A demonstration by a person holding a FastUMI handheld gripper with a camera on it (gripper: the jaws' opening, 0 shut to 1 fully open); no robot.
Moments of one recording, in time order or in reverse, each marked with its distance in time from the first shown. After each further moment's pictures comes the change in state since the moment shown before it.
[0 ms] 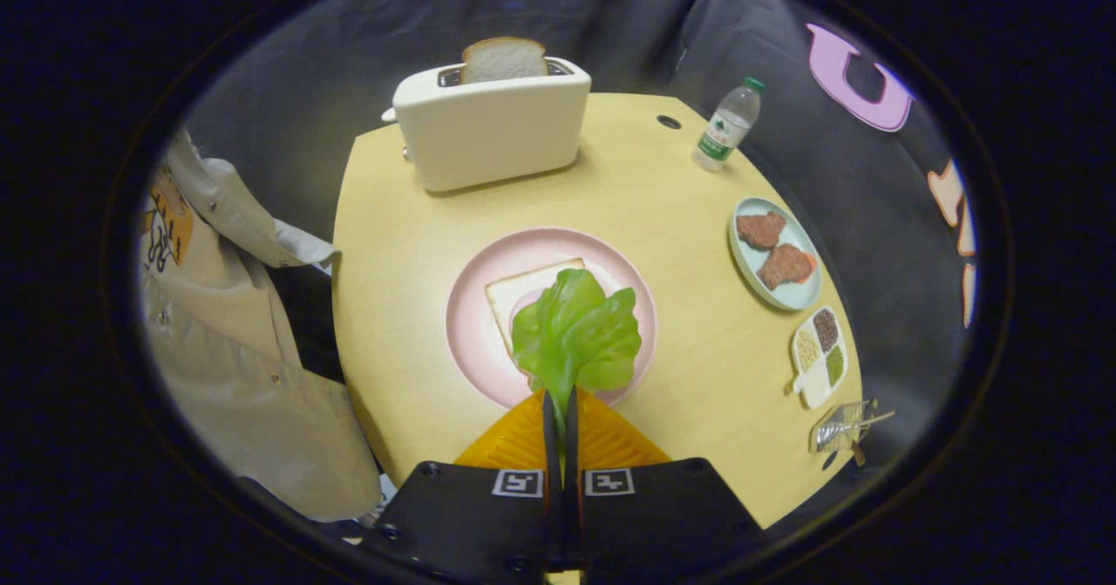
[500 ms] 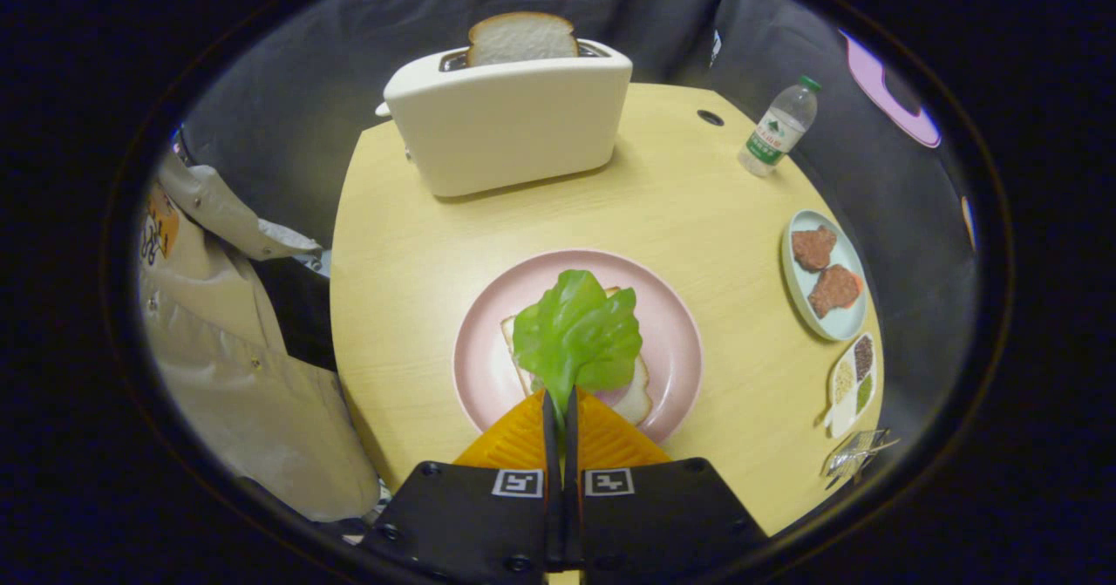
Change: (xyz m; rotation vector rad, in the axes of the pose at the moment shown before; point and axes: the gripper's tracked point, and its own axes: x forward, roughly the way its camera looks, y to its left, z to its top) arm 0.053 0.025 0.026 -0.002 0.043 0.091
